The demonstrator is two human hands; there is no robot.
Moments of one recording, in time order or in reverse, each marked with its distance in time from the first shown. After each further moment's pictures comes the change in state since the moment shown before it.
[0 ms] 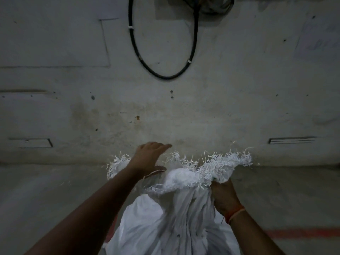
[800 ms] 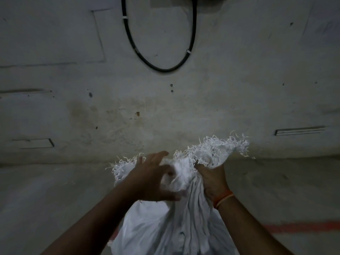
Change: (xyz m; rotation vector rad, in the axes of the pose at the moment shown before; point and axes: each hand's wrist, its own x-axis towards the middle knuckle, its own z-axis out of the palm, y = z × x) left_hand -0.043 0.032 -0.010 -0.091 -0.272 0.038; right_hand 0.022 -0.011 0.049 0.269 0.059 -0.113
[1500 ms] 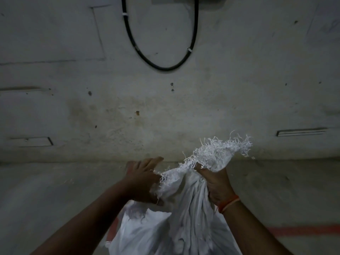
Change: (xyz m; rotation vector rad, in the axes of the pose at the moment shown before) left_hand 0.031 -0.049 0.048 0.140 -0.144 0.014; right_hand 0.012 0.009 -0.014 0.153 -0.164 0.132
